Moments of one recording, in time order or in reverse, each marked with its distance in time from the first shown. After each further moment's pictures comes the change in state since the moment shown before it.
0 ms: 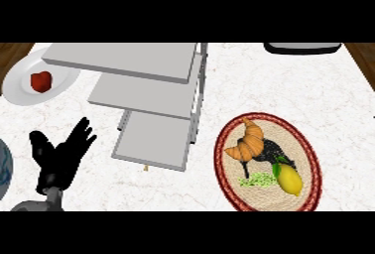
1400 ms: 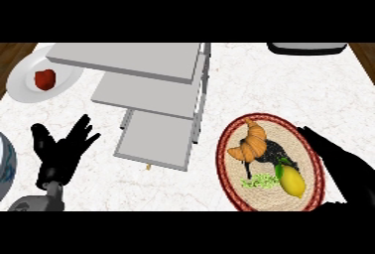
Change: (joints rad) left arm -0.030 -0.035 0.059 0.014 -0.052 -0.047 0.063; right arm -0.157 0.290 0.474 -0.261 0.569 -0.154 0.770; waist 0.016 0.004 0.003
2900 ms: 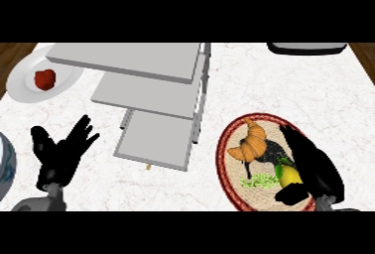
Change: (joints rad) left arm 0.012 -0.067 0.077 -0.016 -0.080 -0.068 0.002; right arm -0.015 0.250 0.005 0.369 0.404 -0.151 -0.260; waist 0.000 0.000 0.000
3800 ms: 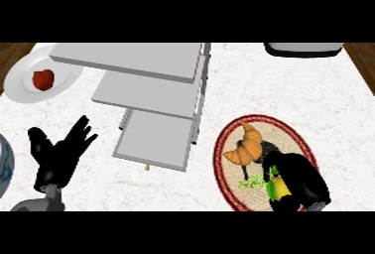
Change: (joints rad) left arm 0.008 -0.013 0.027 -0.010 -0.019 -0.026 0.004; right arm 0.022 0.002 0.071 0.045 0.050 0.036 -0.251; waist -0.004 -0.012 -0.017
